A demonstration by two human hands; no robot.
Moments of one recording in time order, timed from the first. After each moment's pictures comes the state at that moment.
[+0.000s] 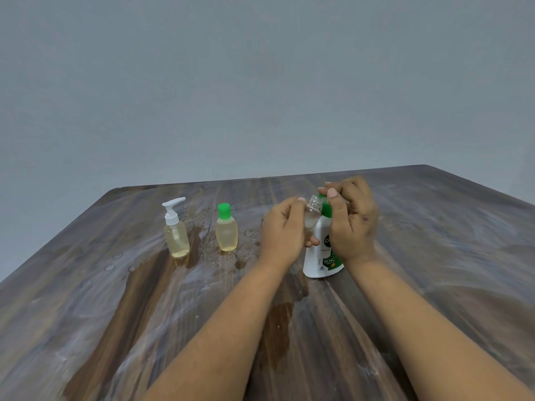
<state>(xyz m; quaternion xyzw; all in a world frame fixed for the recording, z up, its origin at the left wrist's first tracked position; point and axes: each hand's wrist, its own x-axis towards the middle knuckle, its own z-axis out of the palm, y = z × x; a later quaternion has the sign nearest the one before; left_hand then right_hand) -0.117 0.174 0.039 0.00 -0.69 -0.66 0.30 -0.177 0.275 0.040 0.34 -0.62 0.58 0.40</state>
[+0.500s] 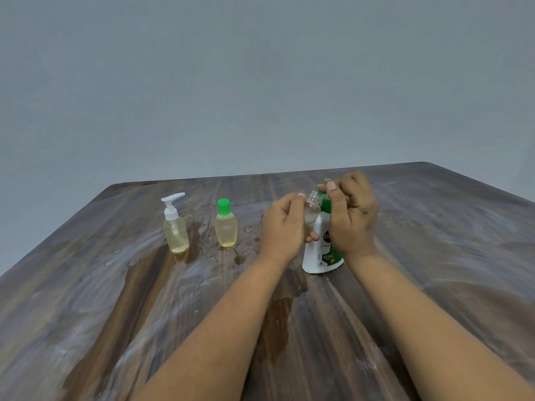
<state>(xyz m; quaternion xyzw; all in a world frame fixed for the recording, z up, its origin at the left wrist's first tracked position) -0.117 0.174 0.038 0.00 -0.69 -0.66 0.30 -0.178 0.274 0.043 0.34 -0.62 0.59 0.39</state>
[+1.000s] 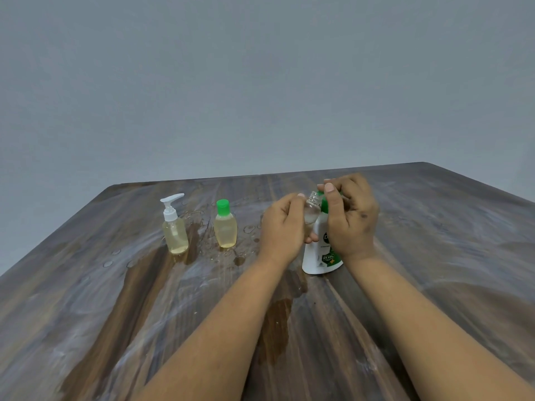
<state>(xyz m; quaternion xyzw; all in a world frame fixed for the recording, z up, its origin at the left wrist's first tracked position) -0.118 0.174 0.037 -0.01 -0.69 -0.66 0.30 -0.176 0.274 0.041 0.32 -0.64 0.54 0.44</state>
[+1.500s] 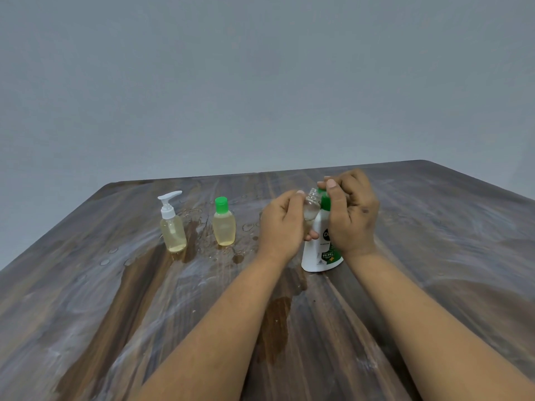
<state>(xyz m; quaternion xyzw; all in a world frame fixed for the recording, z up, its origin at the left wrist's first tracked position) -0.117 0.174 0.038 -0.01 -0.69 -0.66 0.30 -0.179 0.273 0.040 0.32 -0.63 0.58 0.42</state>
